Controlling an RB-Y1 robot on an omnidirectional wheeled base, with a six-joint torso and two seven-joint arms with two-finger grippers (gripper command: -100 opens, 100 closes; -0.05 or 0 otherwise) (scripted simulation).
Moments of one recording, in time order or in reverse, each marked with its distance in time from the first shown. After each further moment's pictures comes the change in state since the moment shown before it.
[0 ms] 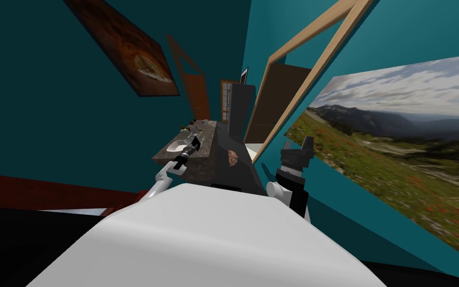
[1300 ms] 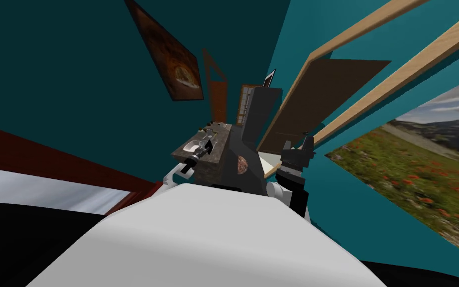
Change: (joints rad) left arm 0.081 0.014 -0.249 -0.229 0.059 0.058 -0.096; right arm 0.000 0.000 0.000 0.000 0.000 0.000 0.000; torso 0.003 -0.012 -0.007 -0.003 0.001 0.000
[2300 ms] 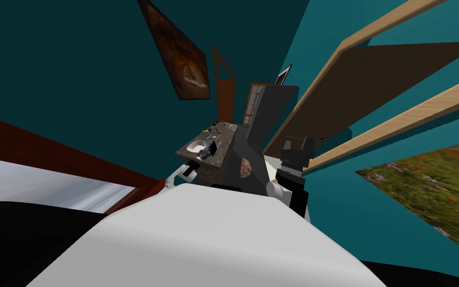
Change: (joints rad) left arm 0.039 0.009 -0.106 -0.104 0.025 0.026 -0.040; right arm 0.000 0.000 0.000 0.000 0.000 0.000 0.000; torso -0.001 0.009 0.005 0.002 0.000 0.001
